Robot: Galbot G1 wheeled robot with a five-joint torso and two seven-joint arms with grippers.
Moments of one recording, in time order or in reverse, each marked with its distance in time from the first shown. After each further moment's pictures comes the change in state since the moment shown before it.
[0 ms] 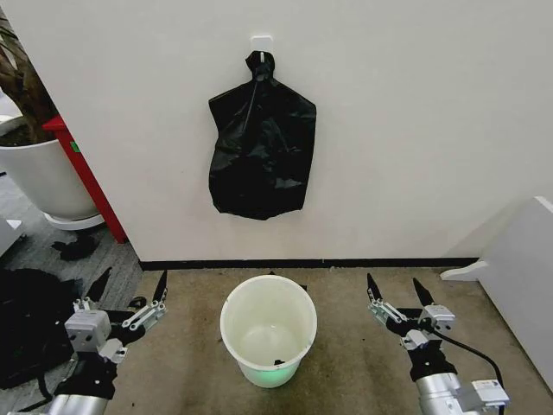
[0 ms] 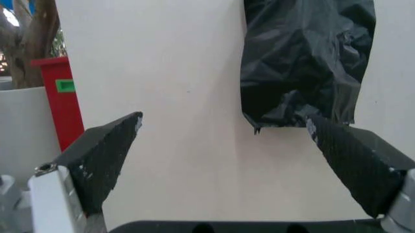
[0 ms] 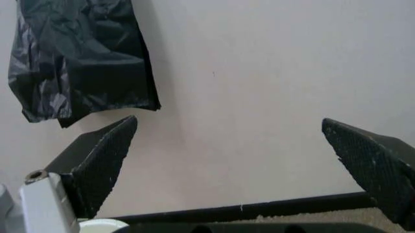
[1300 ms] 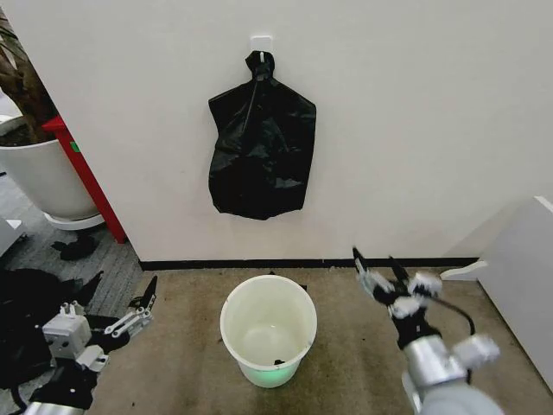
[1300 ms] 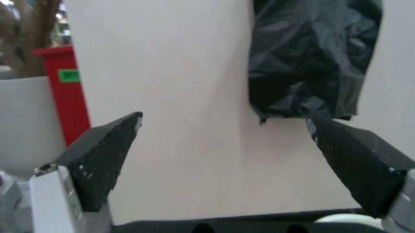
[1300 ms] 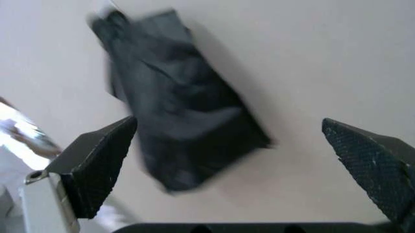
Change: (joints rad) left arm 0.052 0.002 -0.112 0.000 -0.106 0.017 0.060; right arm 0.326 -0.280 -0.126 0.088 0.768 -0.261 0.249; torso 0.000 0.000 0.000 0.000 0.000
